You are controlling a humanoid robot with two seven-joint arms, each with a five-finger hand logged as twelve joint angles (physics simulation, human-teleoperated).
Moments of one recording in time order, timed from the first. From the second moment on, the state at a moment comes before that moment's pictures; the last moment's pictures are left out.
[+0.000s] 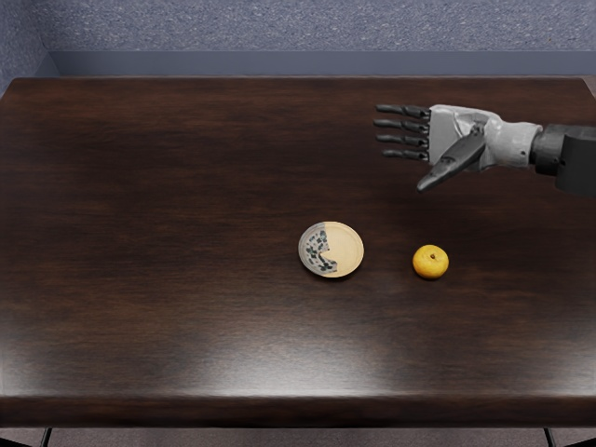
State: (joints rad) left arm -0.03 0.00 -0.14 -0.16 -0.05 -0.13 0.13; right arm 1.10 -0.71 0.22 1.04 0.13 0.61 -0.17
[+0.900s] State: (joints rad) left arm -0.03 0.00 -0.14 -0.16 -0.05 -0.13 0.13; right arm 1.03 -0.93 0.29 1.49 -0.66 0.26 -0.24
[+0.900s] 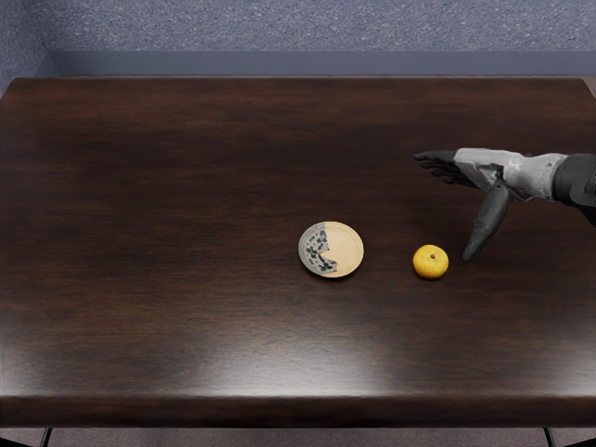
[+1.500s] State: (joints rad) left arm -0.03 0.00 -0.14 -0.16 -0.05 -0.13 0.13; right arm 0.84 -0.90 0.22 1.61 -0.79 -0.17 -0.21
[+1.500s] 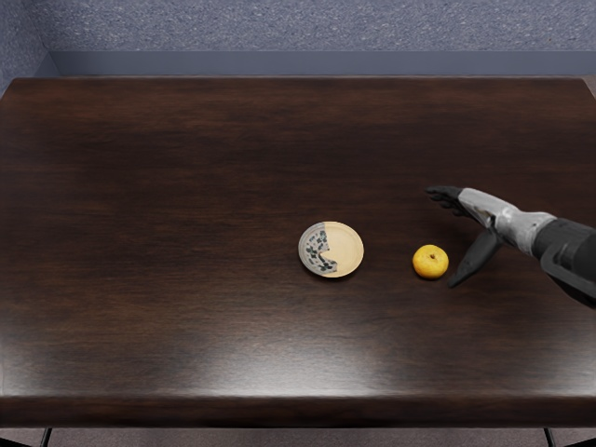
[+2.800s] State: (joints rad) left arm -0.03 0.00 -0.14 -0.16 -0.05 -0.13 0.13; right arm 0.79 -0.79 0.12 1.61 -0.96 -0.40 -0.21
